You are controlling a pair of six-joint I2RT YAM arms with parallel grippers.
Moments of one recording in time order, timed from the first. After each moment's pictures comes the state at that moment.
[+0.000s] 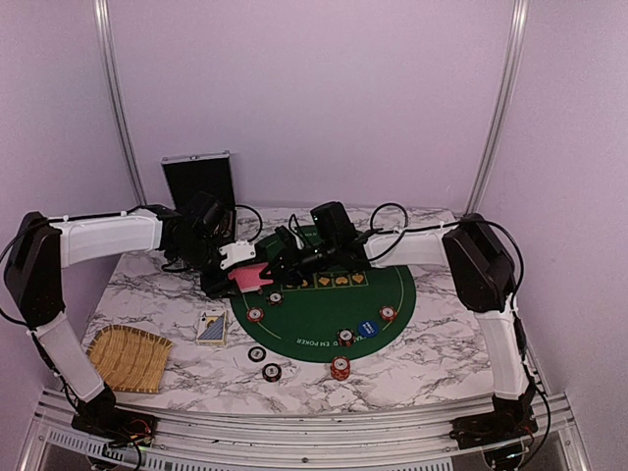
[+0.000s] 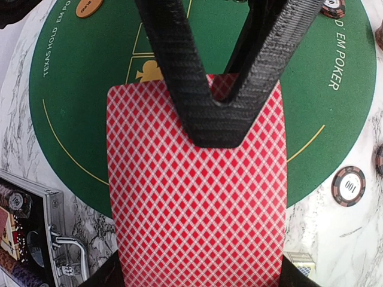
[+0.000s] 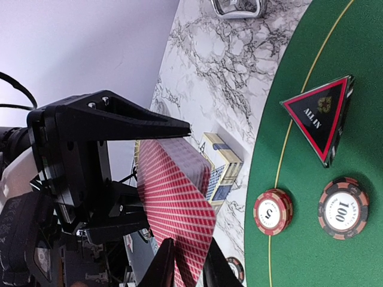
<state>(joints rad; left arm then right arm) -0.55 1.70 1.24 -0.64 0.20 0.77 0.75 2.25 1.66 0.04 -0.86 0.85</state>
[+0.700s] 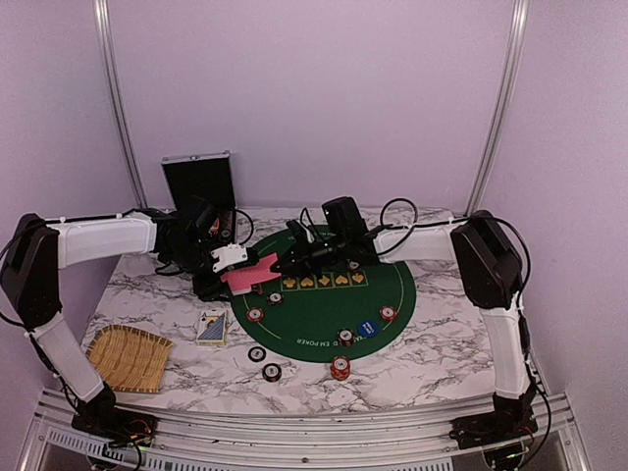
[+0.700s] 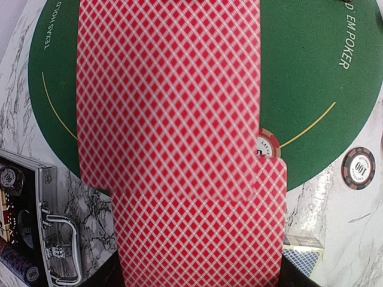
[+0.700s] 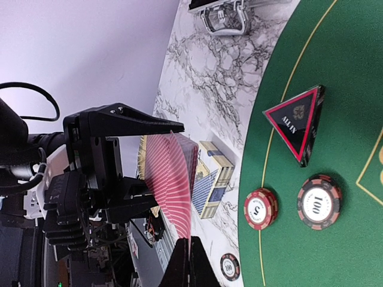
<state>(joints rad) -0.51 1.68 1.19 -0.64 0.18 0.77 0.70 2.22 1.62 0.05 -0.86 0.87</state>
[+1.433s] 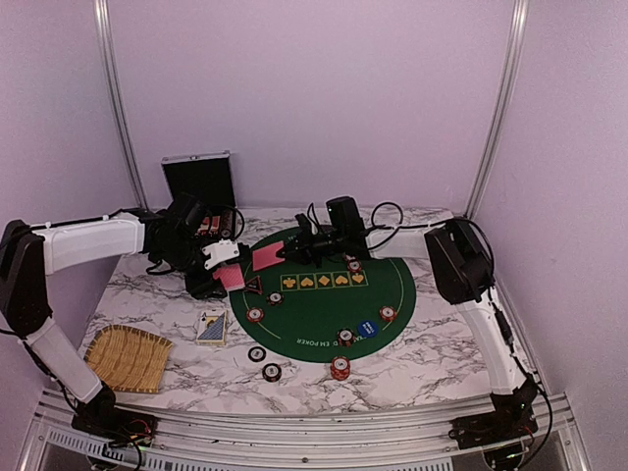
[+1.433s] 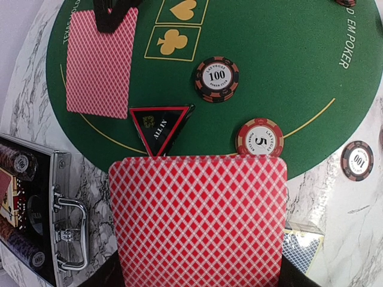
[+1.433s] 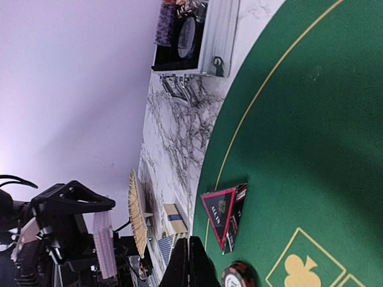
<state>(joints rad) -0.48 1.61 1.15 -0.64 0.17 0.76 0.61 2.48 1.90 0.11 -0.87 0.94</state>
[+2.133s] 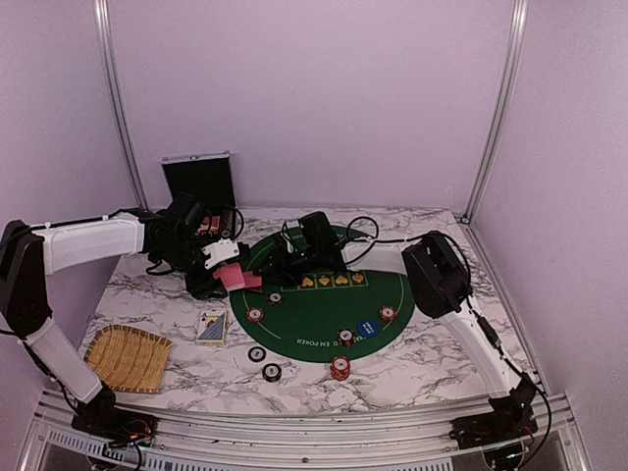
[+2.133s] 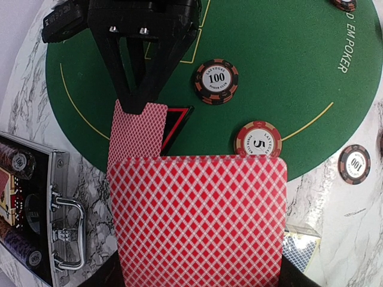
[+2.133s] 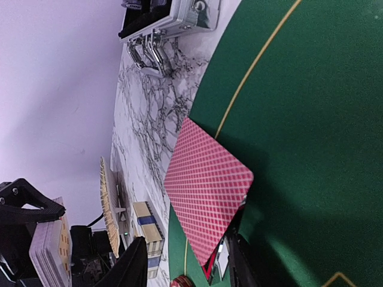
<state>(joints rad) -0.48 1.60 1.15 -0.64 0.18 0.75 0.70 2.64 2.10 -0.05 -0.81 0.86</state>
